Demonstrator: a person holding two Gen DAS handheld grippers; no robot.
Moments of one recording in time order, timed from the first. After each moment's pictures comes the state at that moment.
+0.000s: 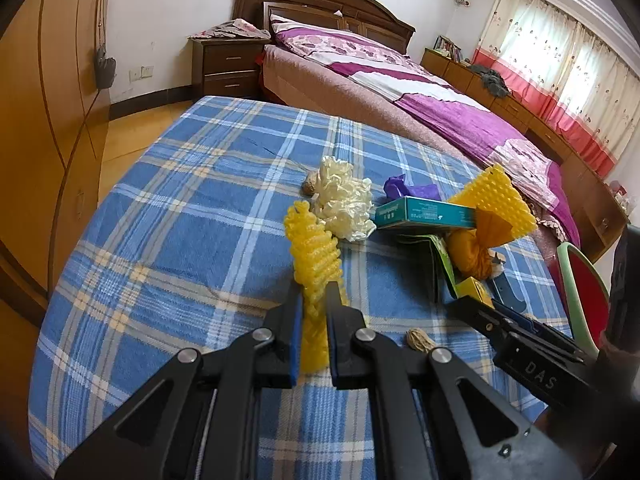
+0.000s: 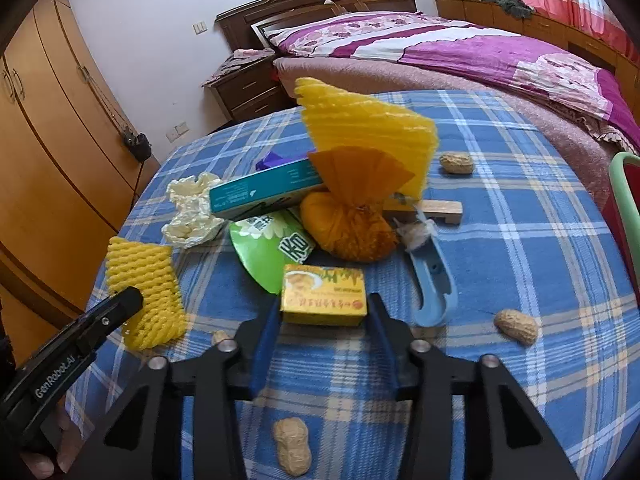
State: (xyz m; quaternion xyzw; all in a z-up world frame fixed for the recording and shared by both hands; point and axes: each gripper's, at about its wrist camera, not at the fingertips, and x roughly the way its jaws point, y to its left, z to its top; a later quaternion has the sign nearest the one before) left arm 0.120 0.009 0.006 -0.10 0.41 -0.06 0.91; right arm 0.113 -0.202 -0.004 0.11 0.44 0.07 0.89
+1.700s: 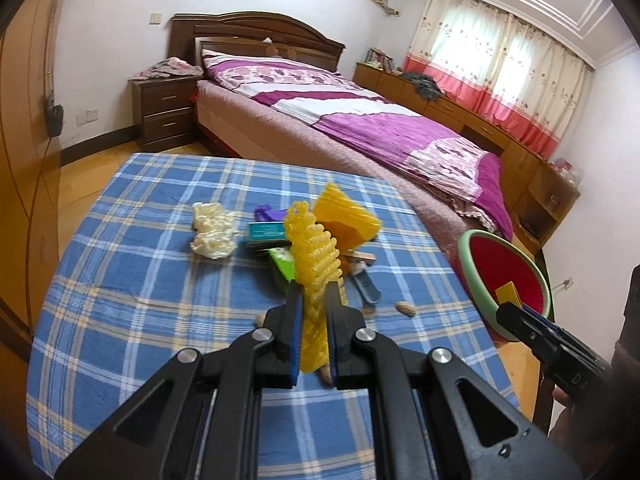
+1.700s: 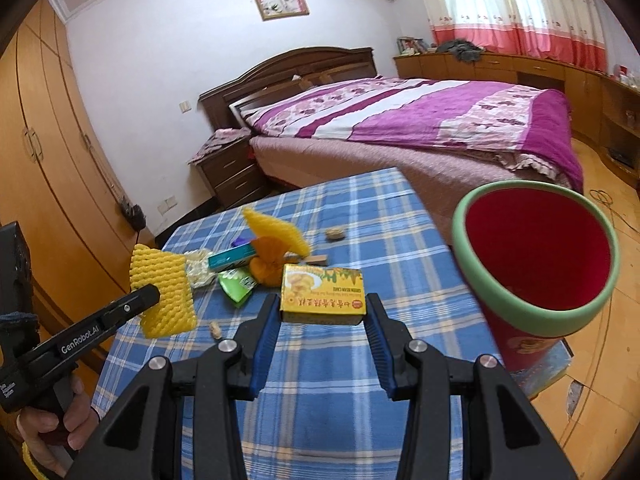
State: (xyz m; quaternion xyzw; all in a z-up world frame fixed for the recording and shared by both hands) left arm 0.057 -0.062 0.082 -0.08 0.35 -0.17 0.92; right arm -0.022 -0.300 0.089 0.15 0.32 0.01 0.93
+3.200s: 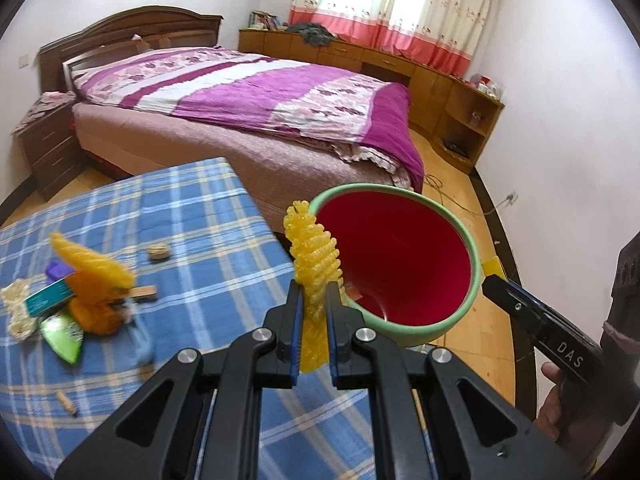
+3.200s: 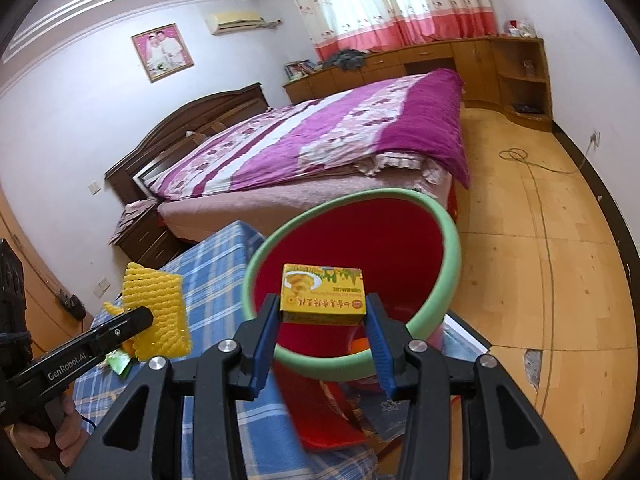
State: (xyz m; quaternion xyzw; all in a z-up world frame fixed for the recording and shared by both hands) left arm 0.079 -0.293 0.084 0.03 0.38 -0.34 0.86; right arm -0.066 -0.491 0.070 0.24 0.28 -0.15 0.92
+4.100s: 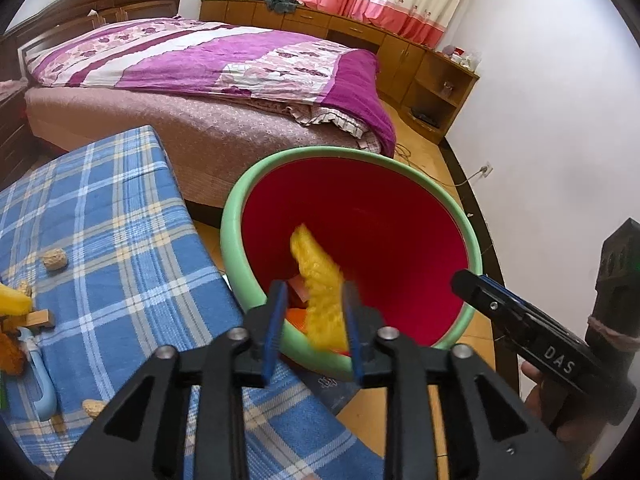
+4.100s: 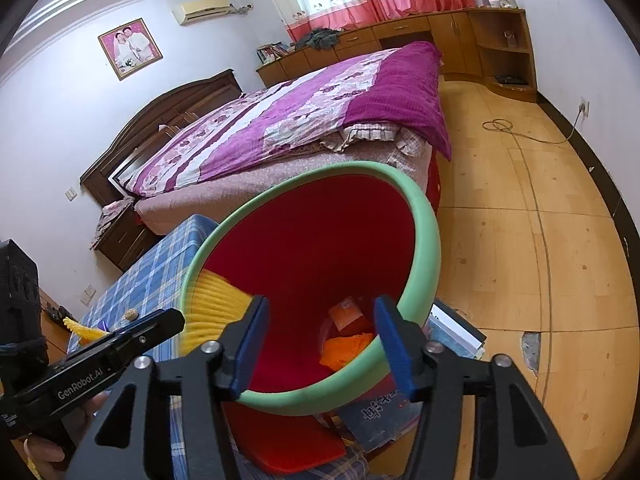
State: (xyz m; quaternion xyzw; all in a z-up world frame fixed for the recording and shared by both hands) left arm 0.113 -0.364 0.032 0.04 0.42 -0.39 0.82; right arm -0.036 -0.534 0.029 0.27 0.31 -0.18 0.89
